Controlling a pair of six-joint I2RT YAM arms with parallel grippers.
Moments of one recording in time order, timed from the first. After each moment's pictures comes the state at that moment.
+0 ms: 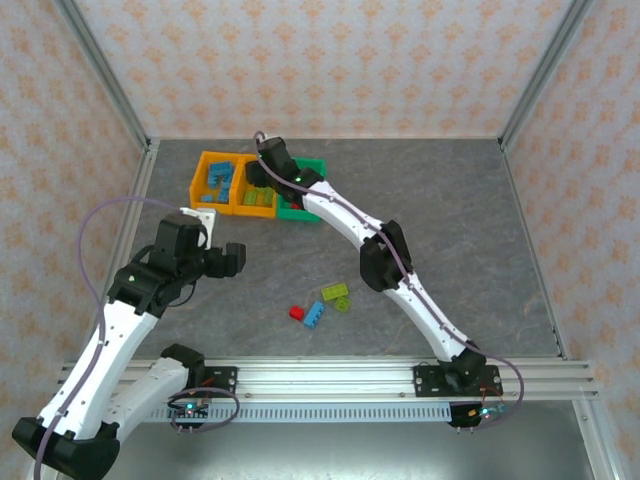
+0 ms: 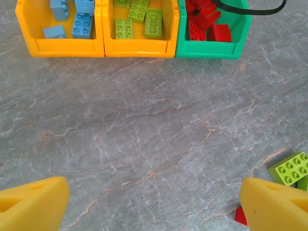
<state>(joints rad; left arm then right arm) -0.29 0.82 0.94 -0.92 -0.07 -0.23 0.76 2.69 2.64 -0.47 0.08 0.42</state>
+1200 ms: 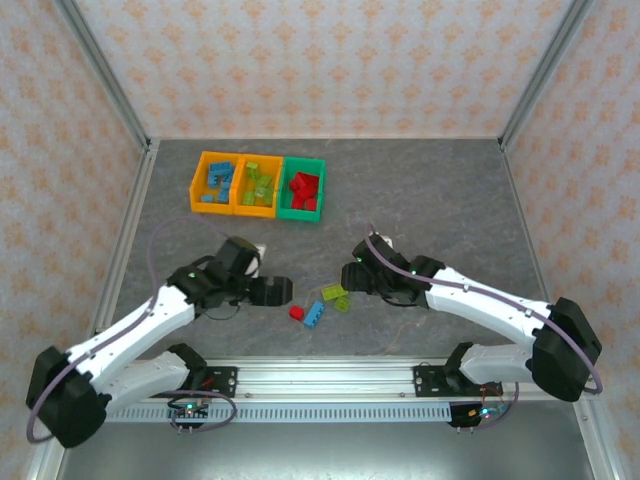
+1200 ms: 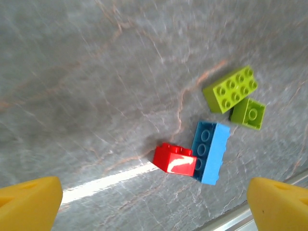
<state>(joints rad) -0.61 1.03 0.68 -0.69 0.16 -0.59 0.86 1.23 0.81 -0.59 0.14 0.82</state>
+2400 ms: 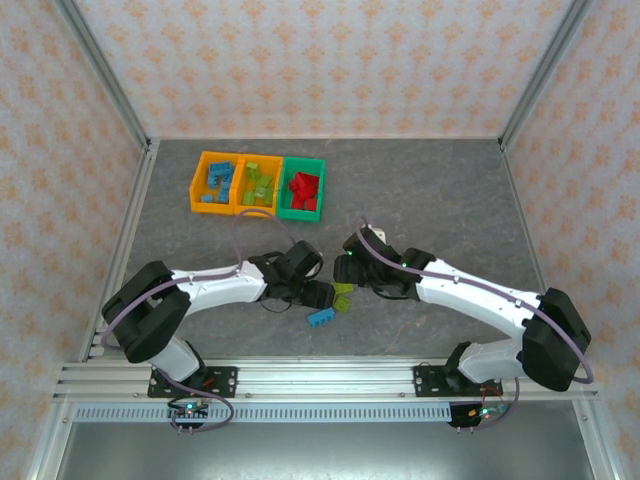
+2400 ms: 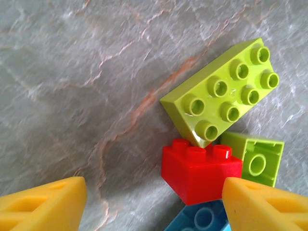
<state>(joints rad) -0.80 1.58 0.82 -0.34 0.13 -0.62 0.87 1.30 0.90 -0.59 0.17 0.84</state>
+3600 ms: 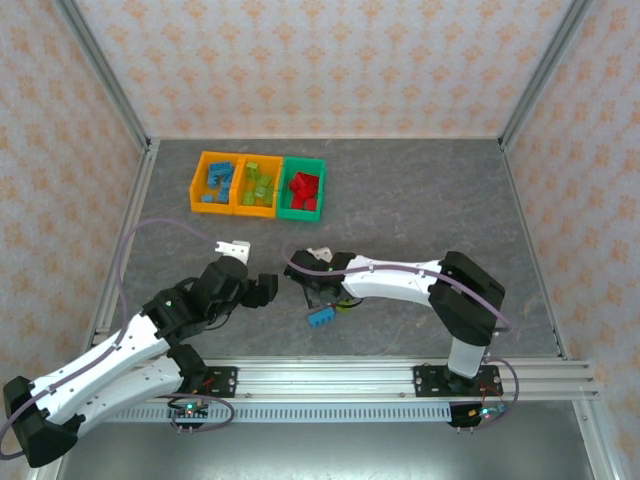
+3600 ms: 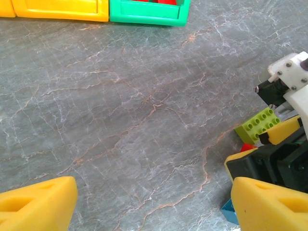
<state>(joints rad) -0.76 0.74 0.64 -0.67 -0.29 -0.56 1.08 1.78 1.18 -0.74 0.26 0.73</state>
